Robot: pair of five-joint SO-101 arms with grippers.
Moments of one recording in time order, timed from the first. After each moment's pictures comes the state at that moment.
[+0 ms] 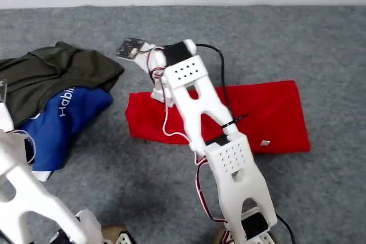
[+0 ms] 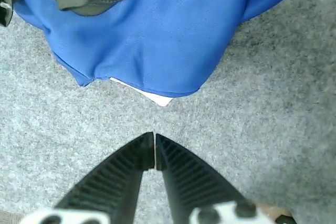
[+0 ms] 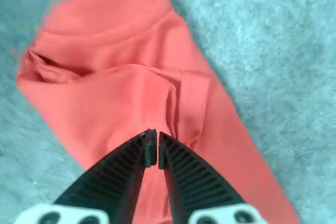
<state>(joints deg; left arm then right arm) -47.6 -30.1 25.0 95.7 -21.1 -31.6 50.7 -63.3 100.5 32.7</state>
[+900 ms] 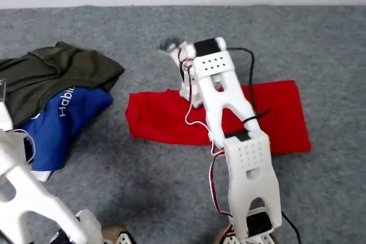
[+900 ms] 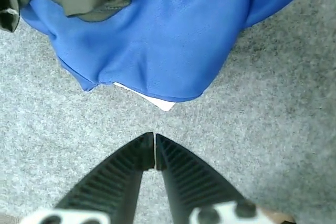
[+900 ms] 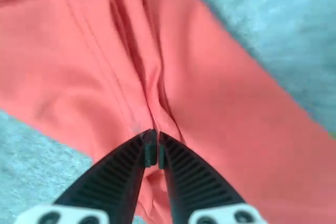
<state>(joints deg) -47.6 -30.1 25.0 94.5 -21.1 -21.1 43.8 -49.1 100.5 27.3</state>
